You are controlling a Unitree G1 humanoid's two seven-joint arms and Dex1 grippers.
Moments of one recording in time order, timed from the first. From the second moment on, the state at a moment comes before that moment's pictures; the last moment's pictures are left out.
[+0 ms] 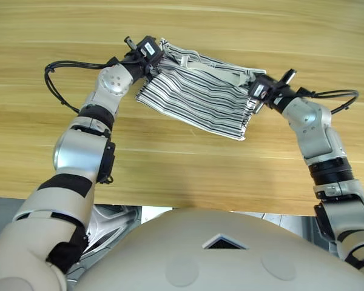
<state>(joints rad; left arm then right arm) -0.78 0.28 -0.18 1.31 0.27 -0.56 -0.32 -0.22 -0.51 0.20 0.20 -0.40 -0.02 0.44</state>
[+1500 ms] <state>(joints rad) -0.56 0.31 0.17 1.06 -0.12 -1.00 -0.47 -0.04 -0.89 0.47 -0.02 -0.33 -0.55 0.73</state>
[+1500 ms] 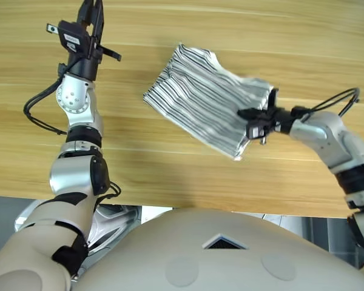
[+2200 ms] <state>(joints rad) -0.55 0.28 0.14 1.05 -0.11 -0.98 -0.47 -0.11 -0.56 0.55 0.02 -0.38 -0.41 0.71</state>
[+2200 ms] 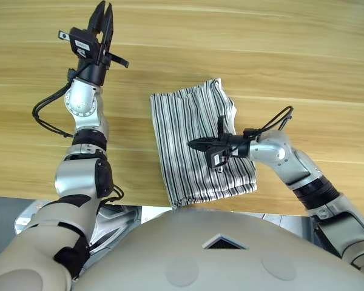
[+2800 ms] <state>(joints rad) -0.54 0.26 0.12 1.05 -0.11 -0.98 -0.48 -0.31 -0.45 0.54 0.36 -0.47 -0.40 0.46</state>
